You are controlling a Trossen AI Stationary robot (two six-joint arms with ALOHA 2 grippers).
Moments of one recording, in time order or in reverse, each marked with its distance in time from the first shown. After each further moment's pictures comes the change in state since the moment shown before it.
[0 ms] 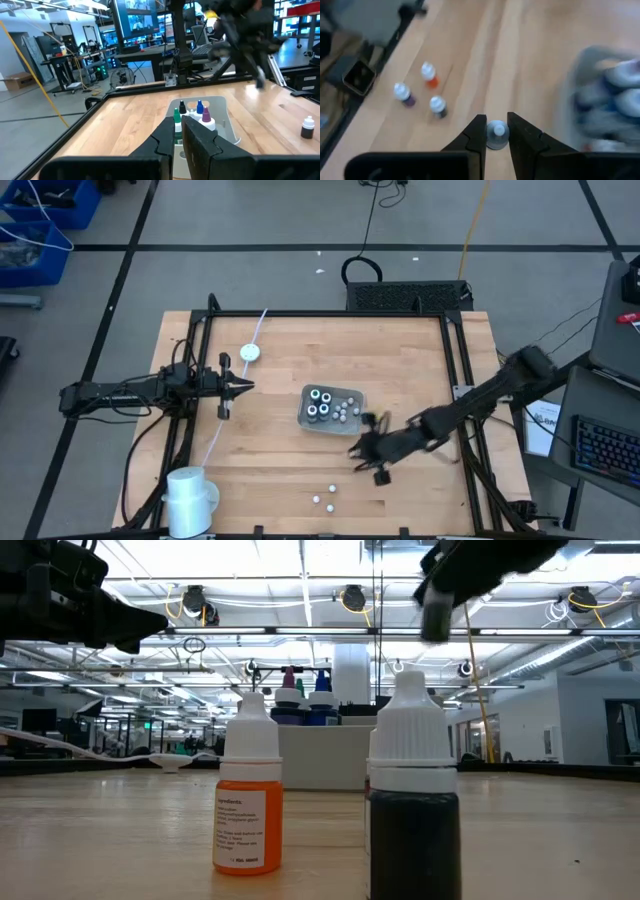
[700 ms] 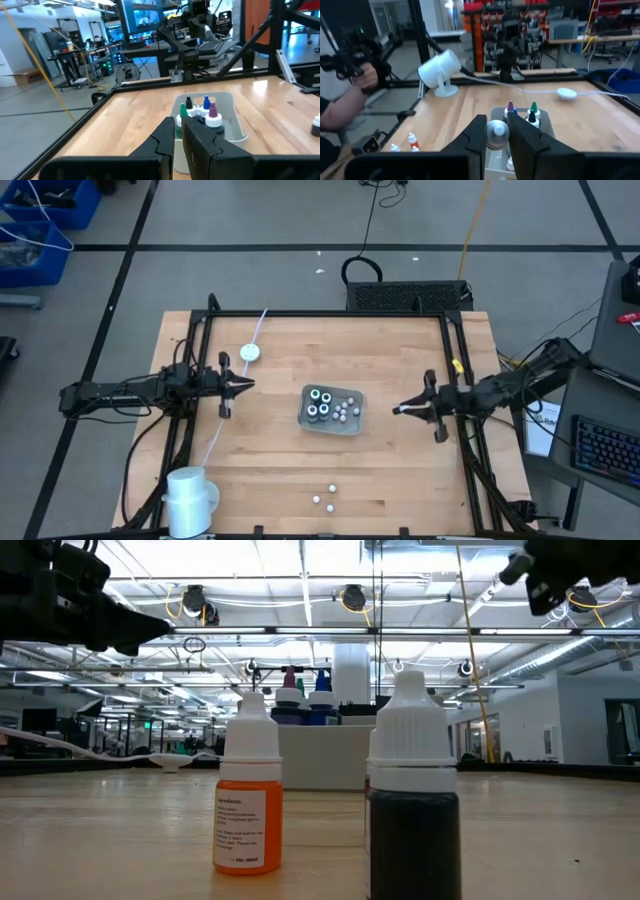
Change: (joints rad) left arm 0.000 0.000 0.000 -0.016 -0.035 0.001; right arm -0.003 -1.081 -0.665 0.229 0.178 -0.056
